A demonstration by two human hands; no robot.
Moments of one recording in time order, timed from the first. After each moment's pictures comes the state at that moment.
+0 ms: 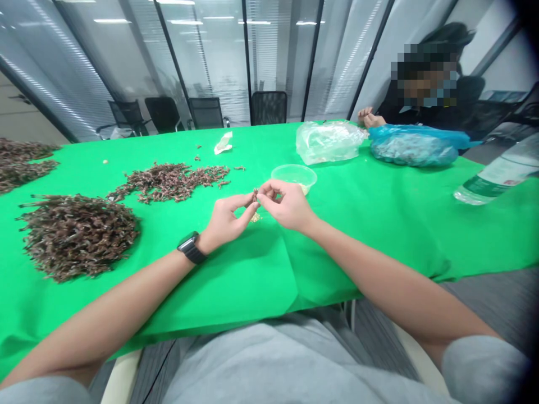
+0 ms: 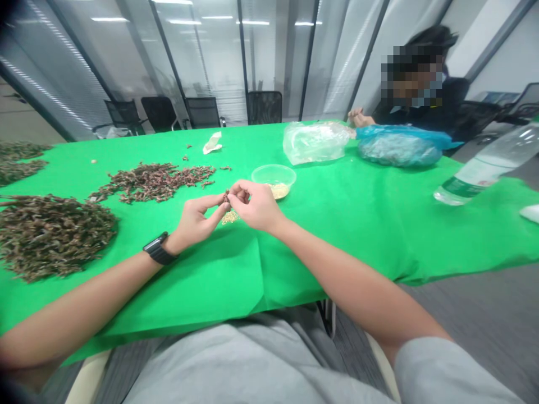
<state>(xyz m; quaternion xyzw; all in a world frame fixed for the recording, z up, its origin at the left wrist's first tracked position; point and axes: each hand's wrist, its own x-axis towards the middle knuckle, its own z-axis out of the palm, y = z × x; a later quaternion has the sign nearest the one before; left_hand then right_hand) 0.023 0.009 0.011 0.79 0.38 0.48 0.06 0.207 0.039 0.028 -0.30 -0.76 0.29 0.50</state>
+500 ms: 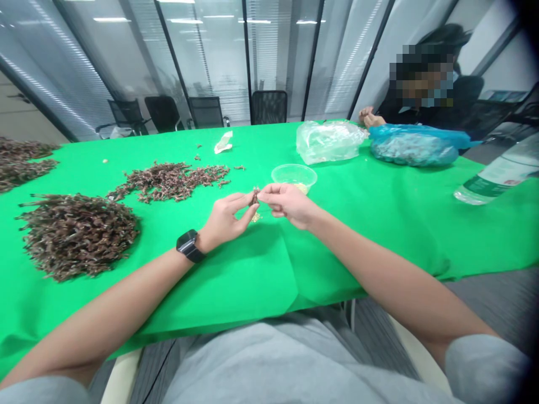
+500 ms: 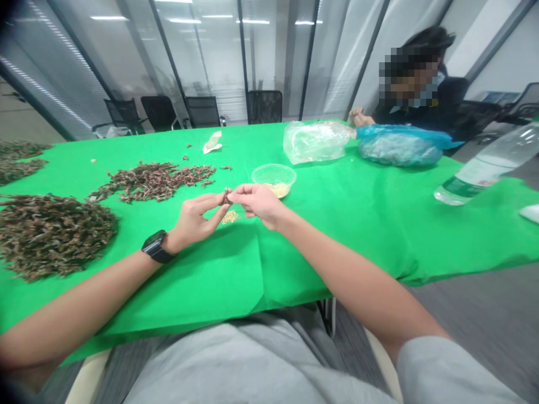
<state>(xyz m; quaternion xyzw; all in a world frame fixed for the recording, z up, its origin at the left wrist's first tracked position) 0.018 0.011 0.013 0.83 0.34 0.45 -0.02 0.213 0.048 0.033 -0.32 -0.60 0.63 0.38</state>
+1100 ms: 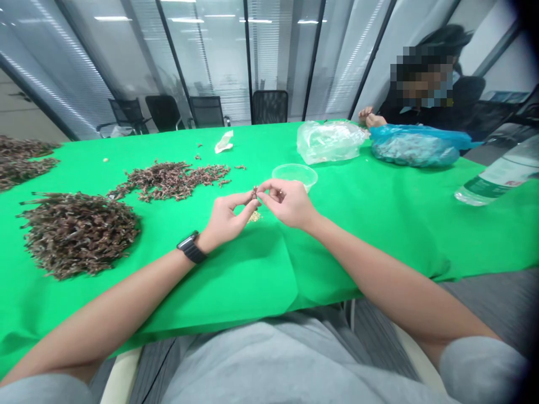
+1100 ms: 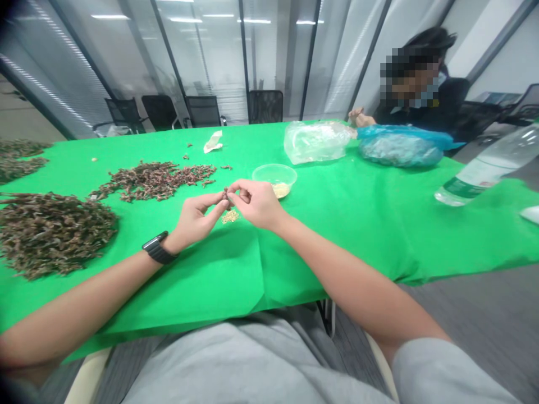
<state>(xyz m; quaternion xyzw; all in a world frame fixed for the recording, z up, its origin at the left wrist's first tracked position) 0.024 0.006 0.015 0.76 0.41 0.48 0.13 0.213 0.043 0.030 -0.29 -0.79 0.22 0.49</state>
